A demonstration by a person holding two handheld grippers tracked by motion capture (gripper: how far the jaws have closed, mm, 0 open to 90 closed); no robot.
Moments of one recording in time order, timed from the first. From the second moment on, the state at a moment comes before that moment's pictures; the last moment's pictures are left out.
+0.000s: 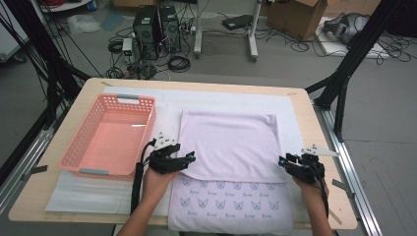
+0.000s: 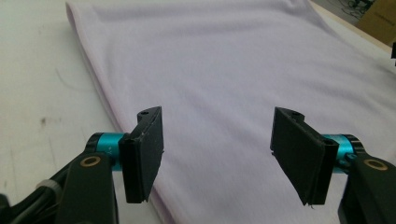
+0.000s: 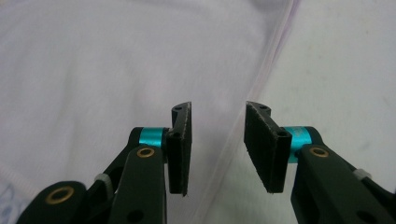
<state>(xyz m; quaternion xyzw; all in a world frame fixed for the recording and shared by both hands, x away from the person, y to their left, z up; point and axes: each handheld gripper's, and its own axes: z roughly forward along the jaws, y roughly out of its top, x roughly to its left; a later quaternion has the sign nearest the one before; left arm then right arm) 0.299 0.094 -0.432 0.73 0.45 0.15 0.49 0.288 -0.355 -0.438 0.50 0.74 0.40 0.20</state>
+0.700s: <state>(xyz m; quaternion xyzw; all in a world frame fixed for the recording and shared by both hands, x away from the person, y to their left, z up) 0.252 0.106 -0.446 0.77 0.45 0.15 0.43 0.217 -0.345 -0.450 0.50 0.75 0.37 0.23</state>
